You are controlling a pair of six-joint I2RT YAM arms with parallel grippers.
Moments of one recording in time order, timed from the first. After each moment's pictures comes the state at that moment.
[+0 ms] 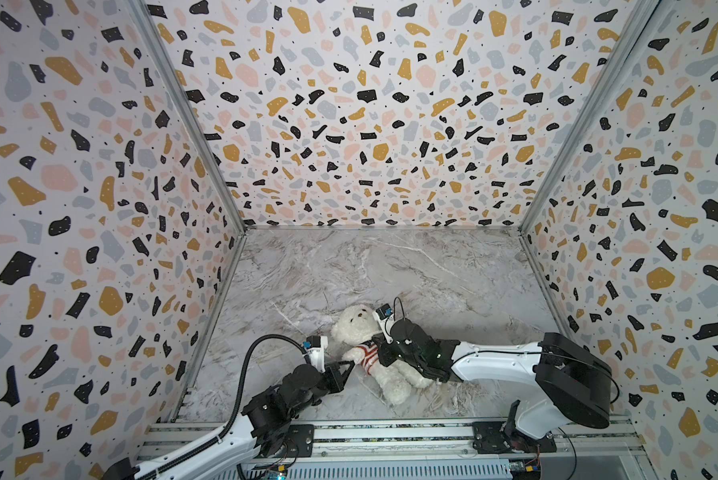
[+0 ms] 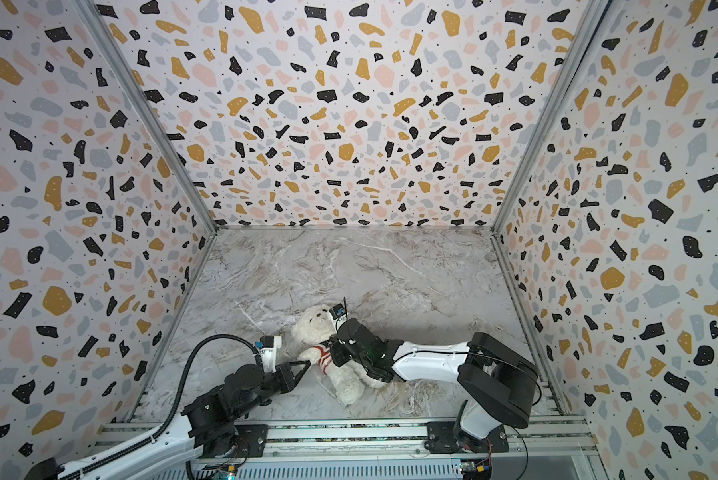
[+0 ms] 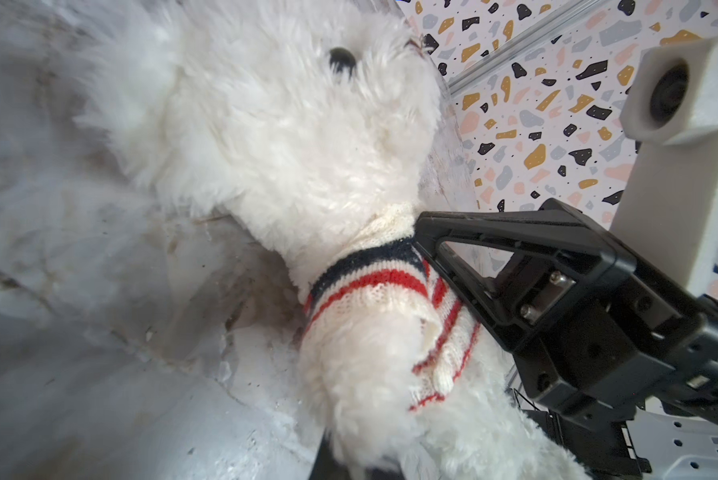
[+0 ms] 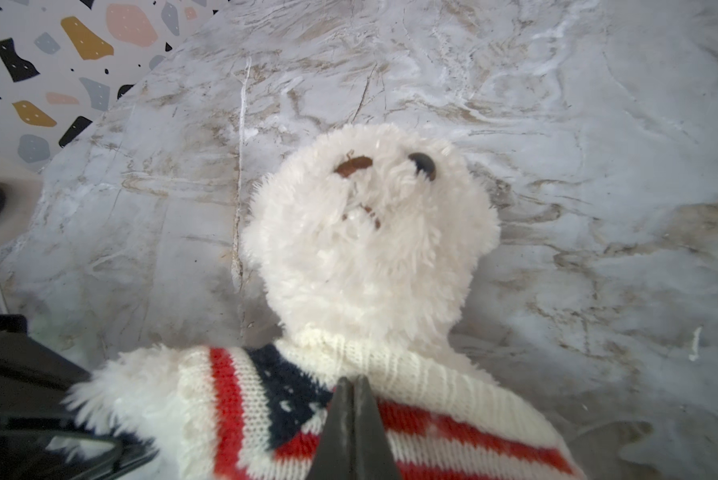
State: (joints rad) left arm -0.89 0.46 0.01 0.04 -0.04 -1.06; right arm 1.06 1.53 0.73 0.20 0.13 0.38
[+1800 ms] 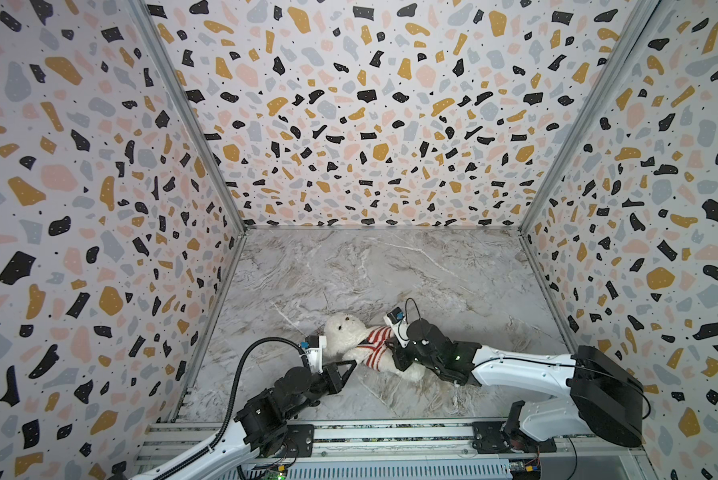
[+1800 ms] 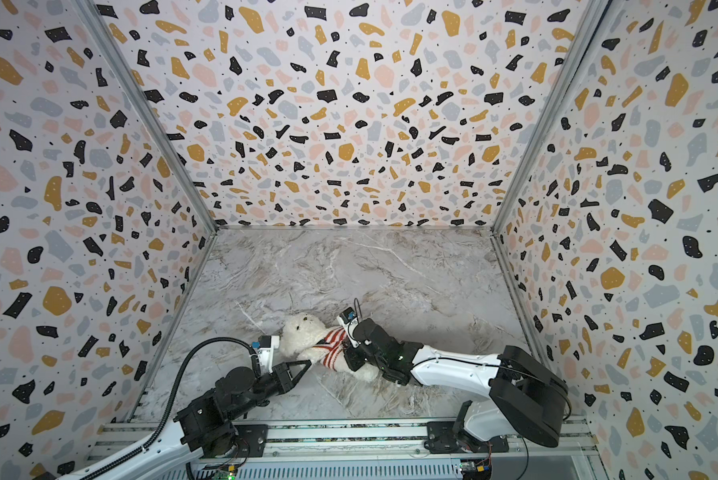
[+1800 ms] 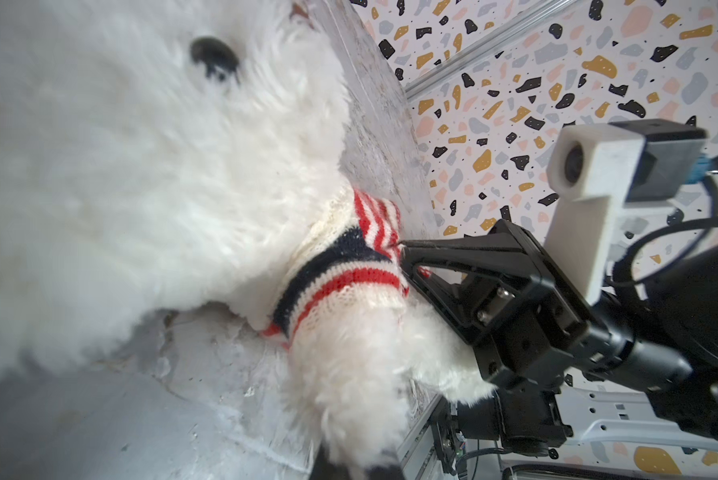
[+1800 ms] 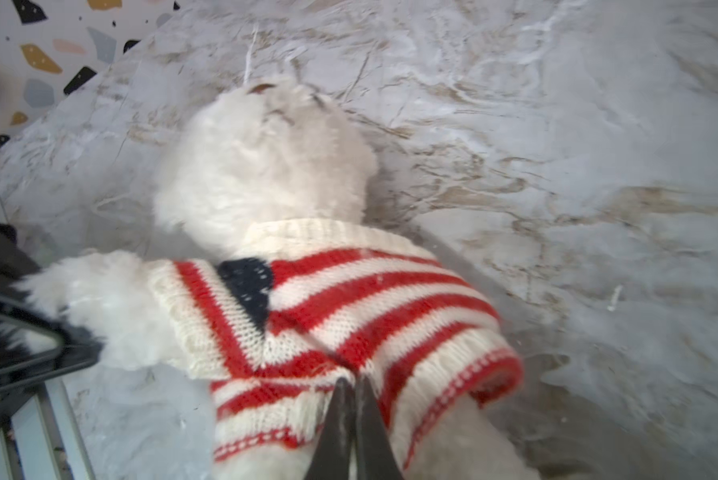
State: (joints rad) left arm -0.89 0.30 0.01 -0.02 0.02 -1.11; right arm 1.00 1.34 0.61 0.08 0.06 0.29
